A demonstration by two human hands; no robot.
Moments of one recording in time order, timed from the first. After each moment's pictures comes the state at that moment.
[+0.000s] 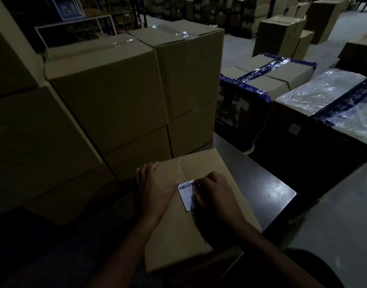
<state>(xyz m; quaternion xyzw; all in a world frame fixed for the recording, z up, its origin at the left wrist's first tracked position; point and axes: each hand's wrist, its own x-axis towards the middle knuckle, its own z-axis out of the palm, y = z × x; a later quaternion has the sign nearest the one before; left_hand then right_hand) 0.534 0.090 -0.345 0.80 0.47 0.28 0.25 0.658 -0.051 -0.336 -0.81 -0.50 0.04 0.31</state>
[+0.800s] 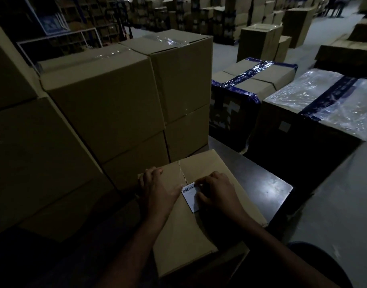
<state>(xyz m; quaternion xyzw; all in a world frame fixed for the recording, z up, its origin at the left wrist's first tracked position) 0.537 0.098 -0.347 0.83 0.46 0.22 0.21 0.658 -0.038 -0.336 -0.85 -0.45 0.06 0.27</state>
